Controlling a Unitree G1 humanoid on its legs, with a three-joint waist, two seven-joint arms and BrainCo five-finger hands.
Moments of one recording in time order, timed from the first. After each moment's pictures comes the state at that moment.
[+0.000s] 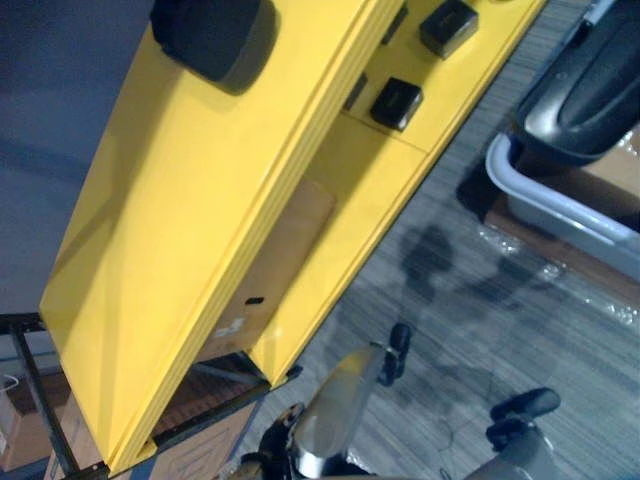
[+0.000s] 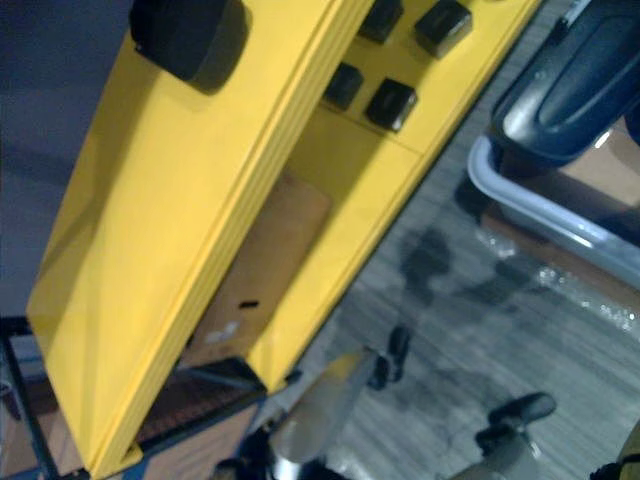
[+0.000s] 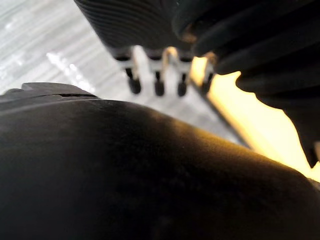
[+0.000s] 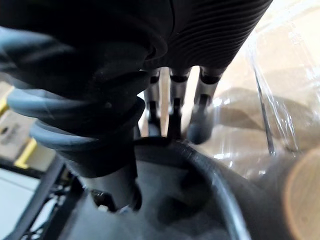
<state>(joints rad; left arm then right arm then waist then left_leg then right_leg) 0.11 0.07 -0.36 0.91 -0.55 -0.13 -0.15 -1.26 -1.13 0.20 1.22 0.55 0.35 -0.57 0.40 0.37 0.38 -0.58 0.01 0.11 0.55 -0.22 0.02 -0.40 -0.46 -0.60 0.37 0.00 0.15</state>
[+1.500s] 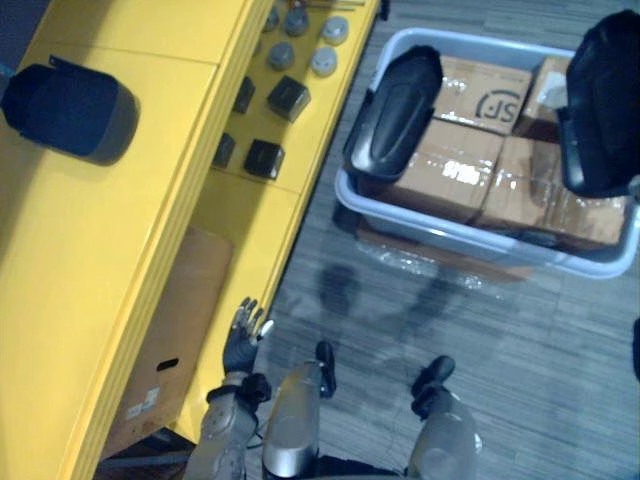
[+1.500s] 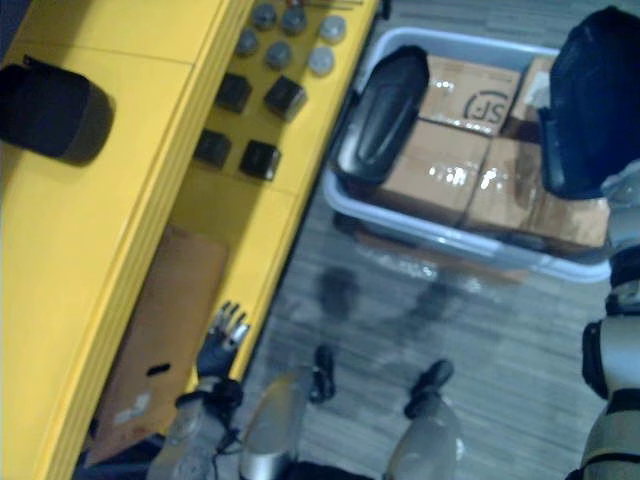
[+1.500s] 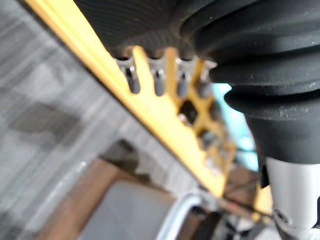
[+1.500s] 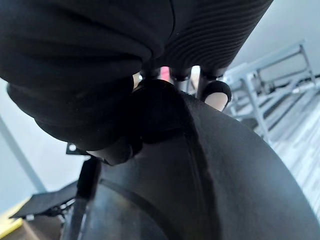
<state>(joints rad) 0.20 0.15 -0.22 0.02 -0.51 -0.21 0.21 -1.00 -0.88 0.19 0.96 -0.14 0.18 -0.46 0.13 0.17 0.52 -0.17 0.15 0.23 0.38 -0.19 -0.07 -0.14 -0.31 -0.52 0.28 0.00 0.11</state>
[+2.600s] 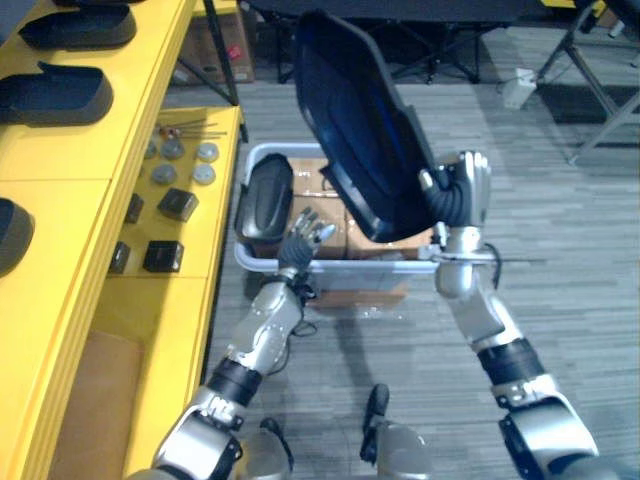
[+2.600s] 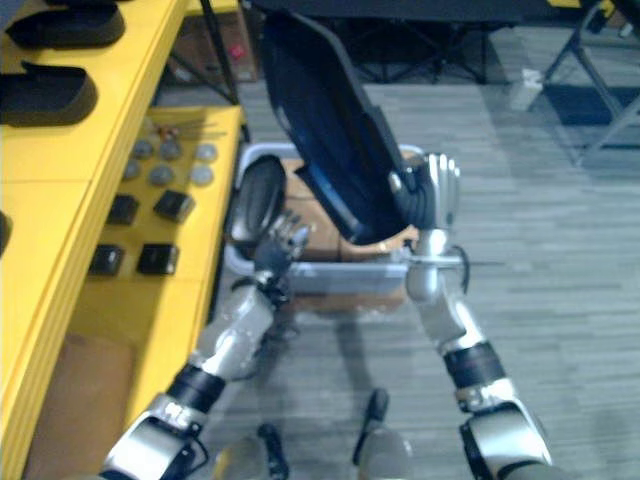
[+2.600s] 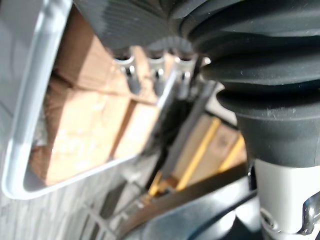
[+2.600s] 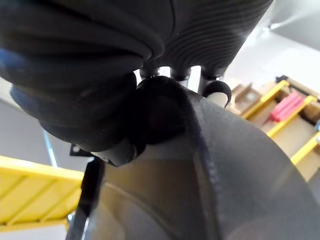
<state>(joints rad) -0.48 0.11 -0.33 0.32 -0.75 0.01 0.24 -0.52 -0.35 0.22 0.20 -0.57 -0.16 -0.63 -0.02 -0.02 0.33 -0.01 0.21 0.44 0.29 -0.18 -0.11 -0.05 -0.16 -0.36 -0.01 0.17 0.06</state>
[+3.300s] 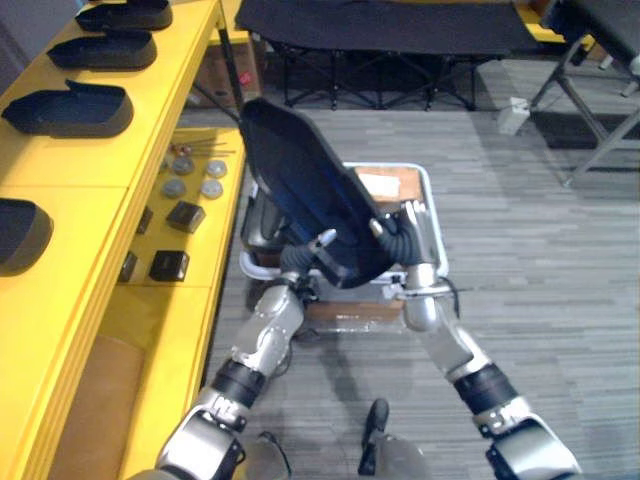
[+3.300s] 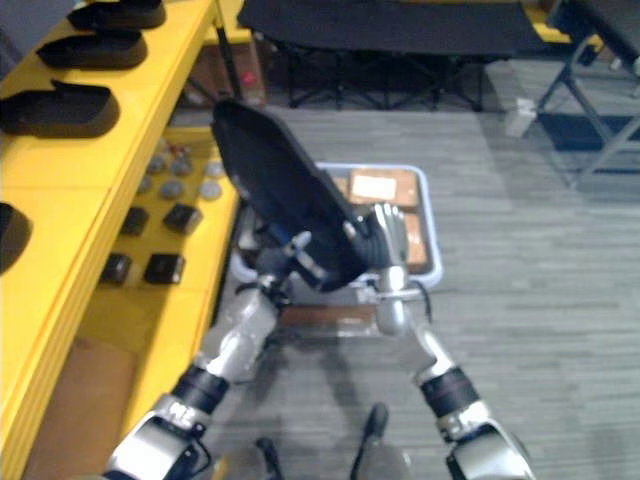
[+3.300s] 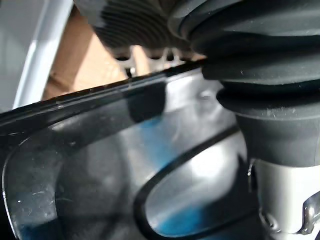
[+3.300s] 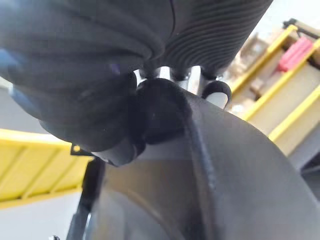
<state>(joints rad) -0.47 0.09 -0.33 0.35 -0.75 0.02 0.26 -0.41 -0.27 0.36 0.23 -0.54 -0.20 -0.59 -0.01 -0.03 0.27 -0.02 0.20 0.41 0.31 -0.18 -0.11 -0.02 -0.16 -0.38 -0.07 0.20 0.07</state>
